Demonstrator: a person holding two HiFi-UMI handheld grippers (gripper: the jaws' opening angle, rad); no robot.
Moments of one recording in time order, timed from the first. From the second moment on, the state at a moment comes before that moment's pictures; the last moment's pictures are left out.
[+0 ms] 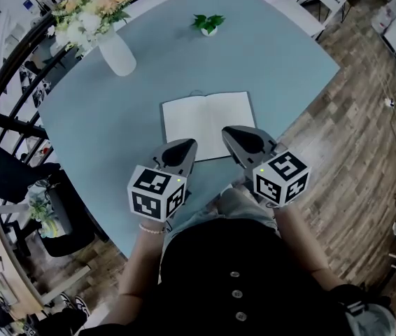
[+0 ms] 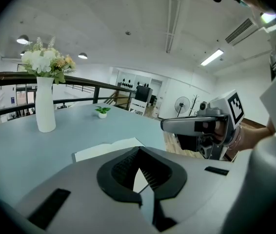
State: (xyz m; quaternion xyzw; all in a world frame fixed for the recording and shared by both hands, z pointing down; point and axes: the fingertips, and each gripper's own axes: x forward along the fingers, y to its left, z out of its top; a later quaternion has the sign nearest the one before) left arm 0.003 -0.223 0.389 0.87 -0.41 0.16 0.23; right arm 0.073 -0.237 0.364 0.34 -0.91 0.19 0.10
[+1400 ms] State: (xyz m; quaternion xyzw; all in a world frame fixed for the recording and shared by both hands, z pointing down) left arm 0.007 -0.192 0.425 0.86 -0.39 0.19 0.27; right arm 0.048 -0.196 0.394 0.31 -0.92 0.21 0.14
